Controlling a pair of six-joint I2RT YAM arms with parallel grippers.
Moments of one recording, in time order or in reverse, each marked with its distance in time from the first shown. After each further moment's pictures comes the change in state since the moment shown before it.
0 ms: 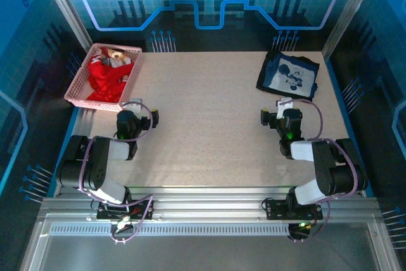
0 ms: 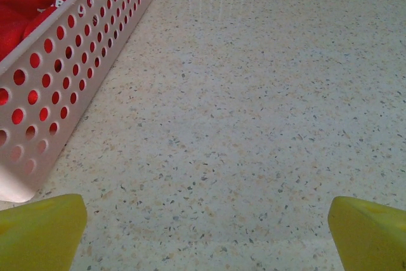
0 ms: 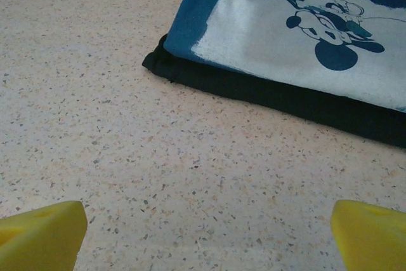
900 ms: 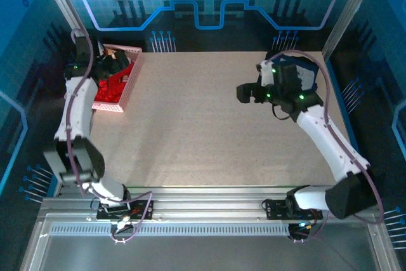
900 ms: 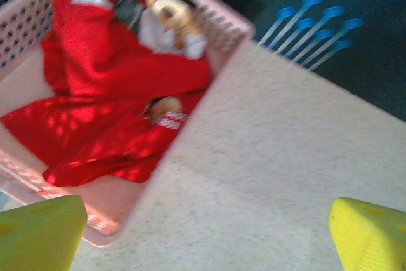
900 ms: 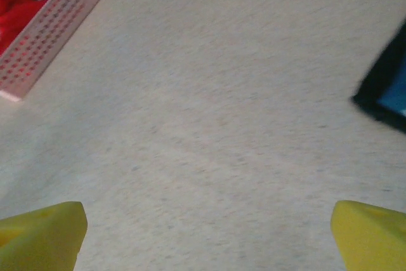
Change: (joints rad) left arm 0.242 0.113 1.269 -1.541 0.067 -0.322; right arm 0.250 -0.143 0.914 -1.343 -0.320 0.207
